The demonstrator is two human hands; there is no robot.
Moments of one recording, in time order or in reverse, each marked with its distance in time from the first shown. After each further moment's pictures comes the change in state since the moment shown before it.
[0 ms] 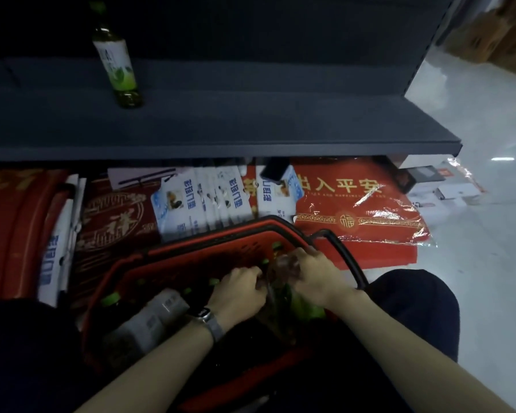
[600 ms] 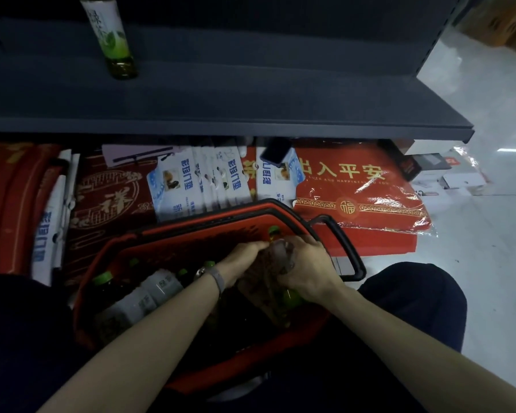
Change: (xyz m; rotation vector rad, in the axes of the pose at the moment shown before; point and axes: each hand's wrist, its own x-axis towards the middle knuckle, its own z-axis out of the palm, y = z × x) left_hand 0.065 -0.007 0.028 -0.985 -0.181 -0.322; right_hand -0.004 0.003 0.012 0.081 0.031 0.033
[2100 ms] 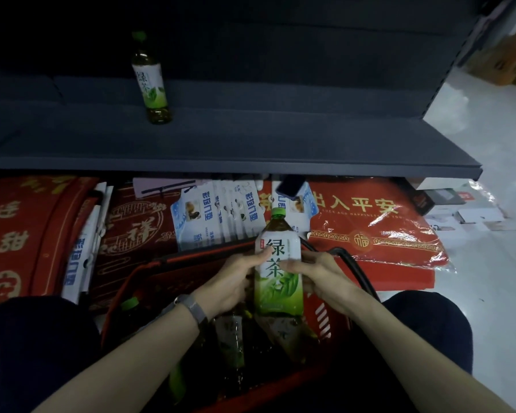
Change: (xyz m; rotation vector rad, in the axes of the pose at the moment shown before) left_hand -0.080 0.044 -0.042 -0.275 -0.115 0.152; right_hand 0.014 -0.032 -0.037 0.961 -0.285 0.054
